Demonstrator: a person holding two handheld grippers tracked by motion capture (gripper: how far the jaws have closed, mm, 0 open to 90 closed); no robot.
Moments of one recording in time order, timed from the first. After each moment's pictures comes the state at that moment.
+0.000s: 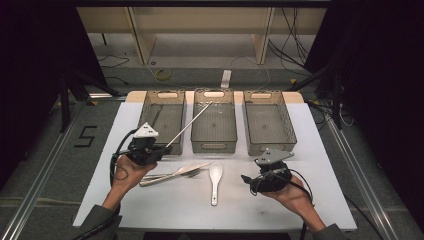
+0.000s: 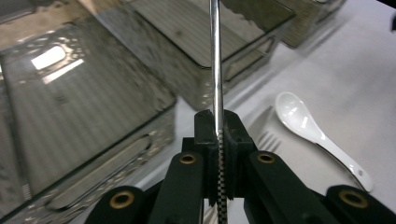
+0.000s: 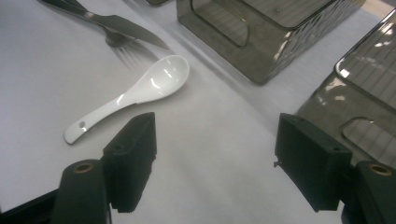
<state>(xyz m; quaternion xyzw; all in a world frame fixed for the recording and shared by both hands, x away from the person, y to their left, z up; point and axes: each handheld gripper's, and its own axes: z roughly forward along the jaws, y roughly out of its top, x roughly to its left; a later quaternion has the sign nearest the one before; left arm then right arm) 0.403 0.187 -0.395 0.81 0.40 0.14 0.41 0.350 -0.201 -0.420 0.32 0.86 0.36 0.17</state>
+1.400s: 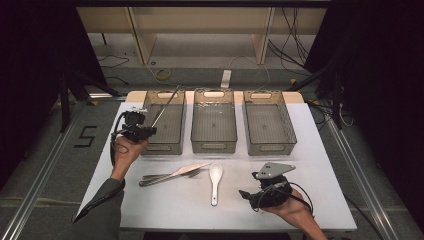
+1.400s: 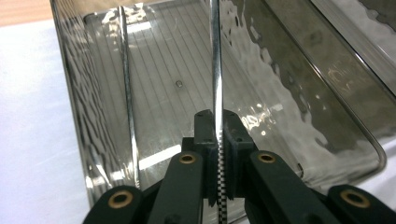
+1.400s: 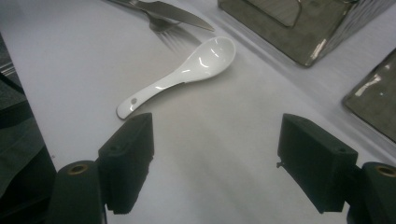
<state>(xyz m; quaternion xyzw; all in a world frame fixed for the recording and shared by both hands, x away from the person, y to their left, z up) 0.488 0.216 -0.422 0.75 0.54 0.16 0.34 0.321 -0.199 -0.430 0.30 0.87 0.37 0.13</state>
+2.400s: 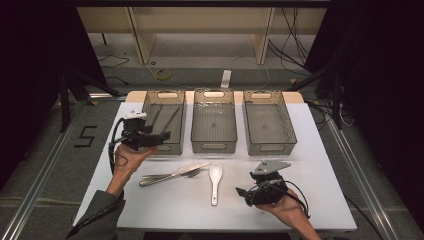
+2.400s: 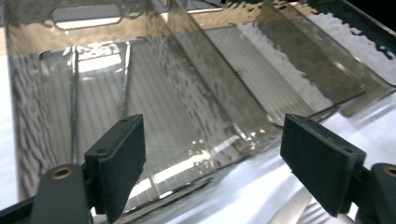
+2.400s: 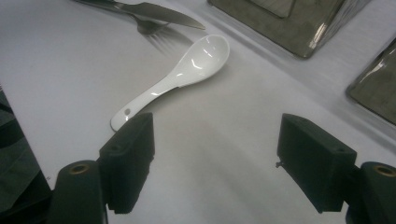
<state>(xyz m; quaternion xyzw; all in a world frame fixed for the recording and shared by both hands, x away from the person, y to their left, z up) 0.432 0.196 -0.392 0.73 0.49 0.16 0.44 0.327 -0.188 -0.433 0.35 0.86 0.36 0.12</state>
